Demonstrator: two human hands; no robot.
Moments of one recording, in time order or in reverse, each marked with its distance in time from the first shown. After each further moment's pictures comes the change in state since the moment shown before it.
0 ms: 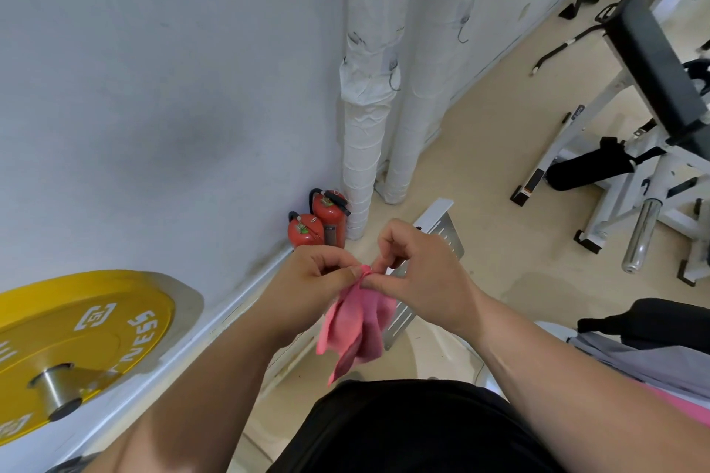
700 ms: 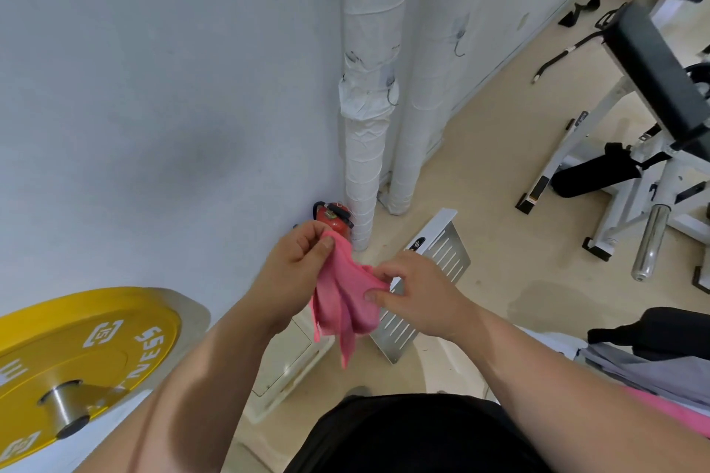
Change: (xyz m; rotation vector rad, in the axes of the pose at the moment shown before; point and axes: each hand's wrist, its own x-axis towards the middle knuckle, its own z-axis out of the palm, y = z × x) left_hand 0.025 0.005 -0.014 -0.005 0.188 0.020; right_hand 0.010 0.043 0.005 -0.149 -0.129 -0.032
